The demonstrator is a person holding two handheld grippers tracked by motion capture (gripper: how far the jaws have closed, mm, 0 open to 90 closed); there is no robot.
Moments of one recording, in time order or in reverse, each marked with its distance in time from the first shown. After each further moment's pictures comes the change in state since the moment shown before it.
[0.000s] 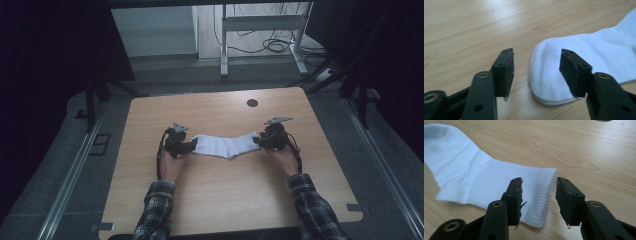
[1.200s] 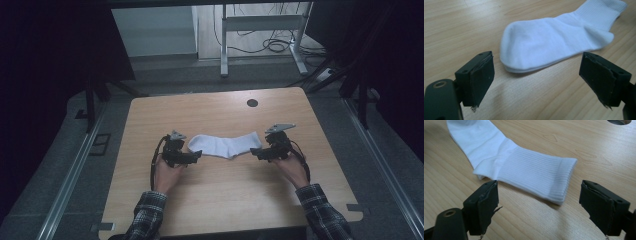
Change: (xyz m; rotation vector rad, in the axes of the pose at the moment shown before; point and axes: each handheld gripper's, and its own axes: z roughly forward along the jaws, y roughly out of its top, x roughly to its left) left arm -0.012 -0.016 -0.033 0.038 -0.152 0.017; right arm 0.021 -0.014 -0.030 -0.003 0.054 -0.098
